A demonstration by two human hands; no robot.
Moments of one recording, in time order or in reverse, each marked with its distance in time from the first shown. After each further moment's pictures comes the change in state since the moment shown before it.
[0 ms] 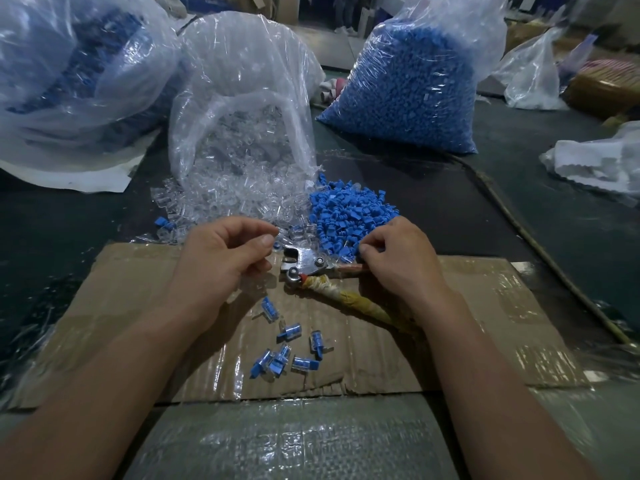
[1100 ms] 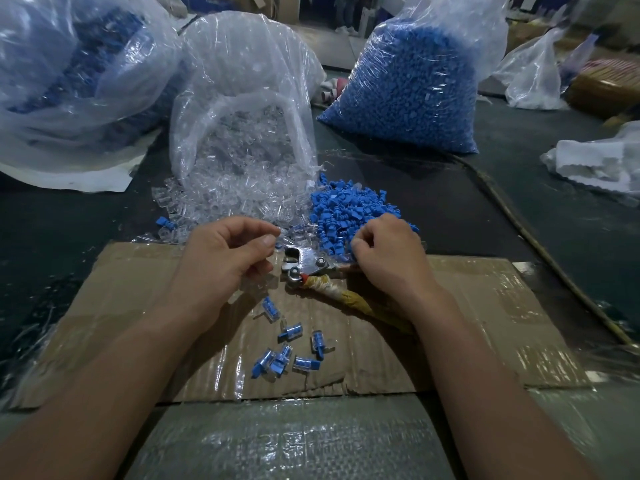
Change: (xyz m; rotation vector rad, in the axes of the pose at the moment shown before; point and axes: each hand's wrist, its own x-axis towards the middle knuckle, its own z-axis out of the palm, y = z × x) left_hand -0.002 0.003 0.000 0.009 -0.001 -0.027; right_hand 0.001 -0.015 0.003 0.057 -0.013 -0.049
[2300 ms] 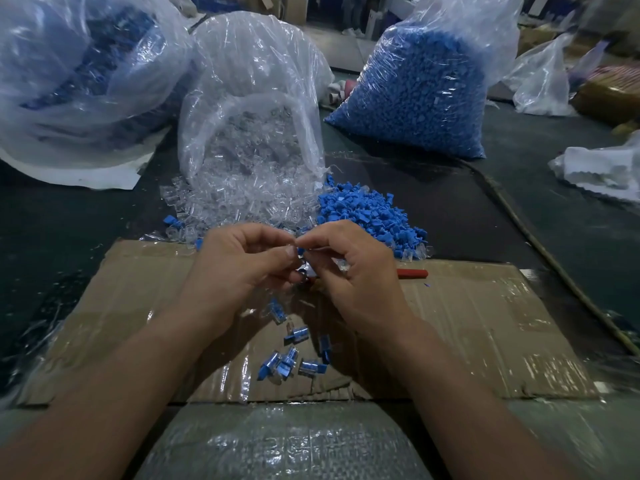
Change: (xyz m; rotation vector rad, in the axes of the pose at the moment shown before) left_hand -0.002 0.001 0.005 -0.217 -0.084 -0.091; right_hand -0.035 -0.042 0.010 0.508 0.167 -0.482
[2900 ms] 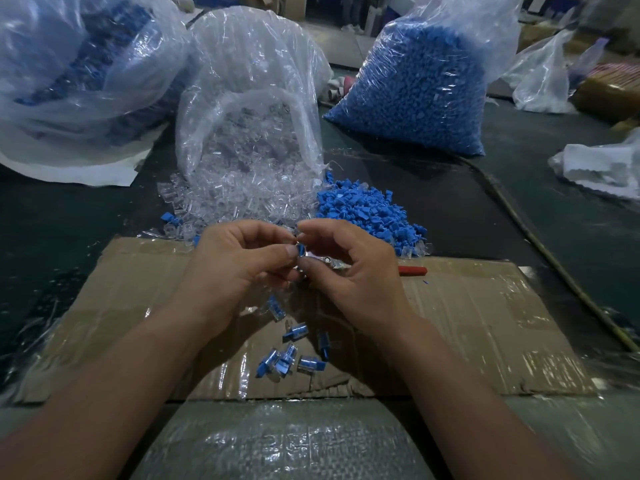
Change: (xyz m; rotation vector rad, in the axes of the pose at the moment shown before) left_hand -0.004 0.003 -0.001 -0.042 -0.022 -0.009; right_hand -0.003 0.000 0.000 0.126 0.002 0.040
